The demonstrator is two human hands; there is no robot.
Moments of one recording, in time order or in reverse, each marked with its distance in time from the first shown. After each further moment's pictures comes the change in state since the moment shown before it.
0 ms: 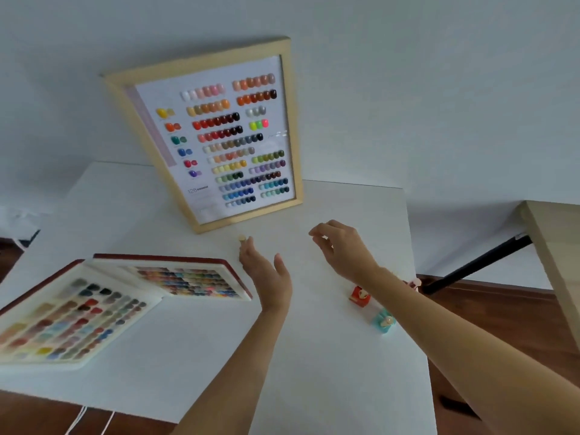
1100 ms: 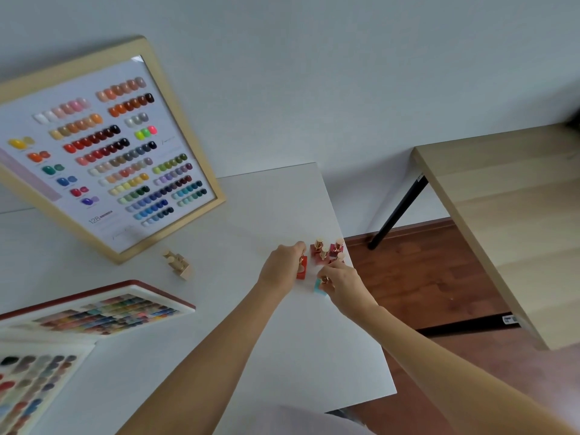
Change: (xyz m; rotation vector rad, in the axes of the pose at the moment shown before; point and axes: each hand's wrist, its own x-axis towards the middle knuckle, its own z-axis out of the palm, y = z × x) left_hand -0.053 0.072 0.060 0.465 -0.982 0.574; right_hand -0.164 0.066 -0.002 -0.028 0.019 0.430
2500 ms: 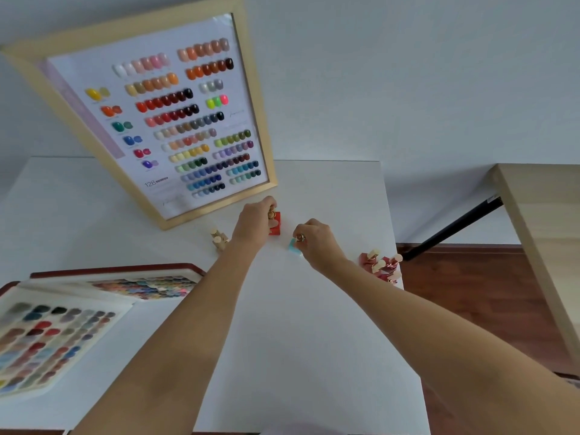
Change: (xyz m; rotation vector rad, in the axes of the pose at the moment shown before) left_hand 0.028 -0.141 -0.070 -0.049 0.302 -0.268; right_hand 0.137 -0.097 0.057 -0.001 -0.096 -0.132
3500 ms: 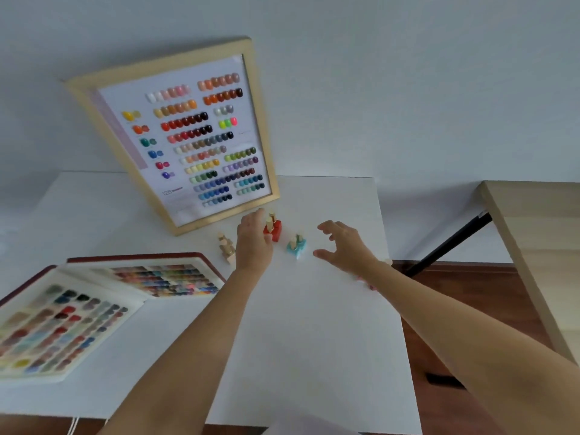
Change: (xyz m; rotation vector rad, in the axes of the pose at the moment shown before) left_hand -0.057 0.017 -0.002 -0.150 0.278 -0.073; right_hand -0.033 0.035 -0.053 0.000 -0.006 -0.074
